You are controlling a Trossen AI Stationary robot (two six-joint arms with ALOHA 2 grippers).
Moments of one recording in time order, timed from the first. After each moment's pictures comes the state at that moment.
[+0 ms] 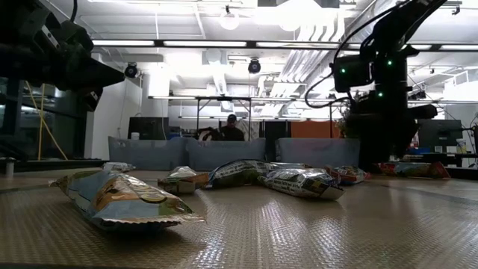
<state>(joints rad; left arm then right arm) 0.08 0.08 0.01 0.00 0.02 -0.35 -0.56 1.38 0.73 -0.89 0.23 0.68</state>
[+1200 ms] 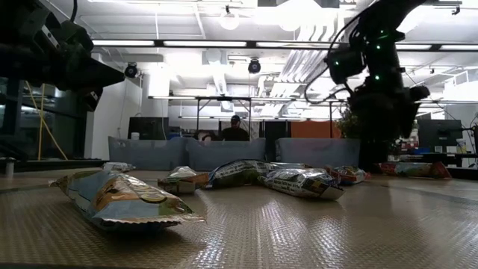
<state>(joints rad) 0.08 0.08 0.01 0.00 0.02 -0.35 -0.65 1.42 0.92 -1.19 0.17 0.52</state>
